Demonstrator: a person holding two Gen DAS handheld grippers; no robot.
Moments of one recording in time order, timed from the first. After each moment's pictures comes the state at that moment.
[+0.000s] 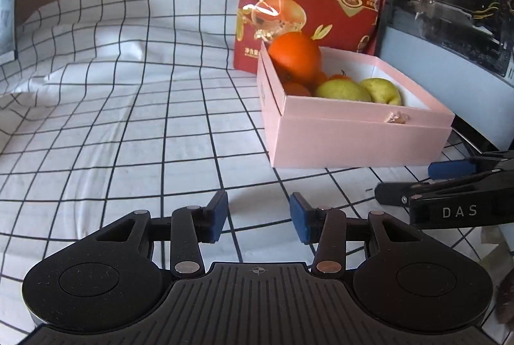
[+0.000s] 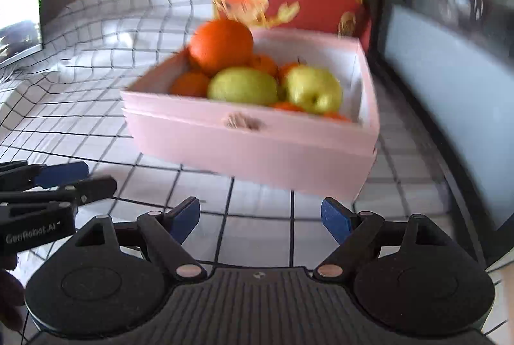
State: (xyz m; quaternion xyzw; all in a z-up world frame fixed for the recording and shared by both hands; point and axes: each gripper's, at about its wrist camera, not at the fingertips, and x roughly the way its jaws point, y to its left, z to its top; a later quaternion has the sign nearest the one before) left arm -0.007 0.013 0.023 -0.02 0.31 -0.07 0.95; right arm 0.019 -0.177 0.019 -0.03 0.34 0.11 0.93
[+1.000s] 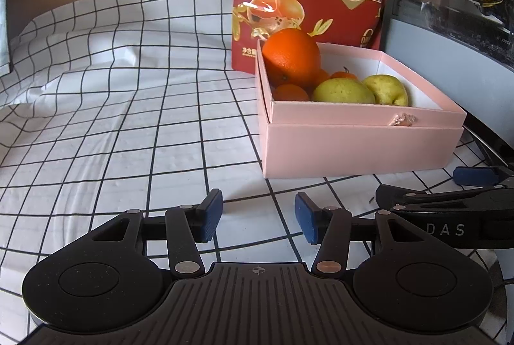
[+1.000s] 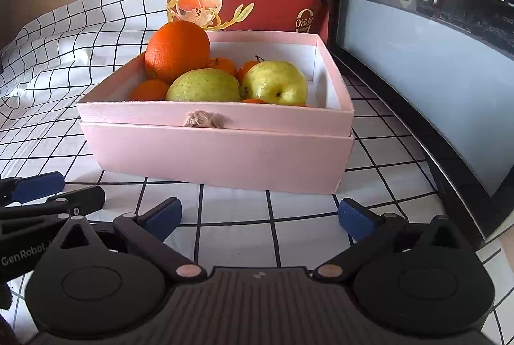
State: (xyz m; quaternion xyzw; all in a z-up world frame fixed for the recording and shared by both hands) left arm 0.008 -0.007 0.025 0.00 0.31 -0.05 0.95; right arm 0.020 -0.175 0.008 -0.01 0.32 0.03 0.95
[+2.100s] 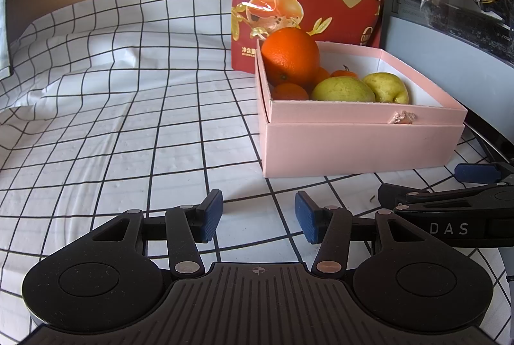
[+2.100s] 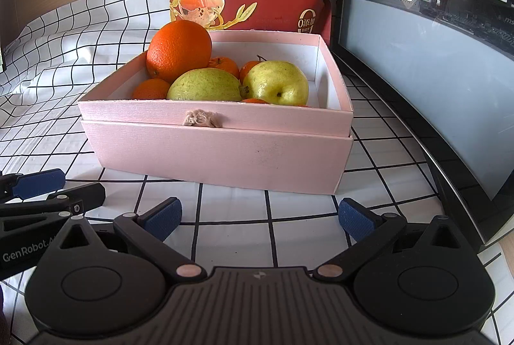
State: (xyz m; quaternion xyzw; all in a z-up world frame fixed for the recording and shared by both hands) left arm 0.008 -0.008 0.025 0.01 0.31 -0.05 0.95; right arm 0.020 -0.177 0.008 -0.01 0.32 0.03 0.95
